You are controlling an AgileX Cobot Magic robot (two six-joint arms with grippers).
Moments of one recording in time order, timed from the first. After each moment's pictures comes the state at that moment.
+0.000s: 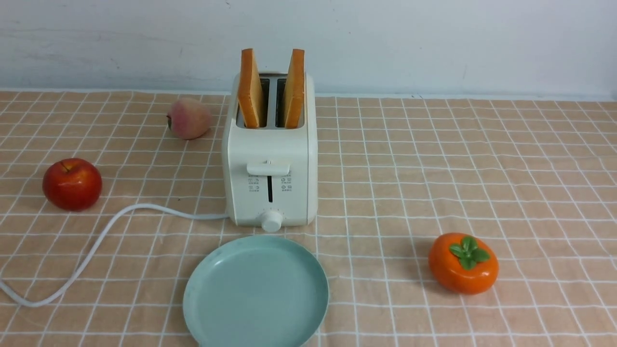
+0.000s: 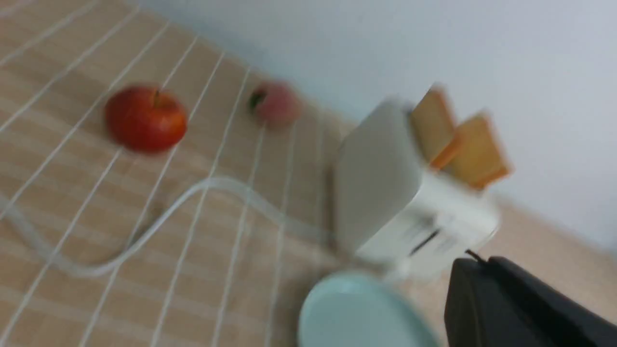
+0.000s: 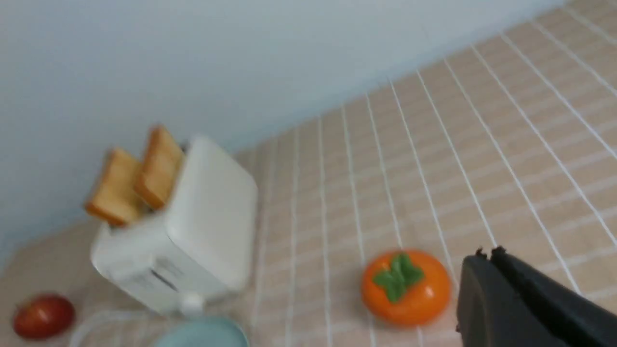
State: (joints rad) right arm 0.05 0.56 -0.79 0.21 0.80 0.28; left arm -0.04 0.46 -0.71 -0.15 0.76 -0.49
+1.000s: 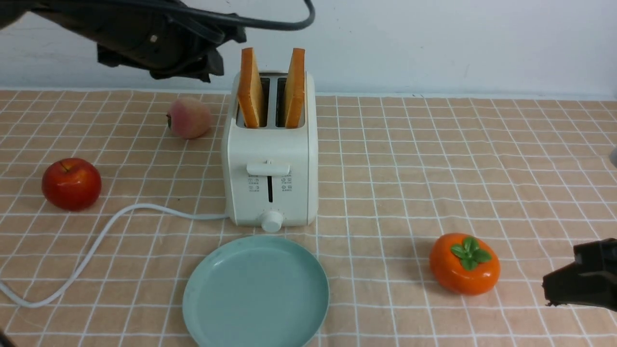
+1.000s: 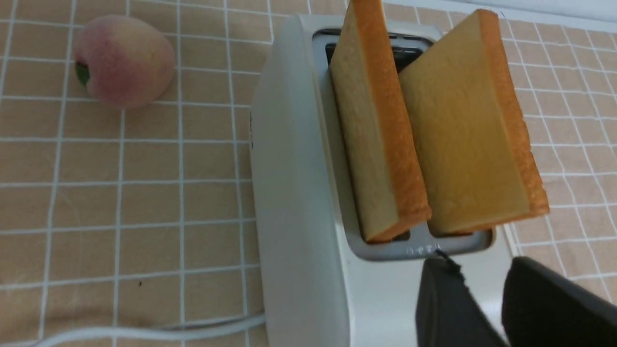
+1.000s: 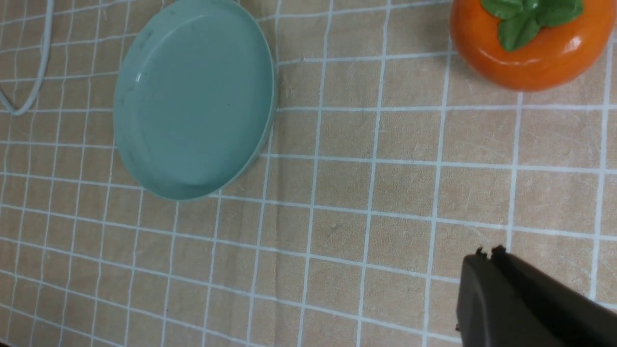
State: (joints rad) right arm 0.06 1.00 -0.80 0.60 0.96 -0.19; left arm -0.30 1.67 -1.62 -0.13 0.71 -0.28
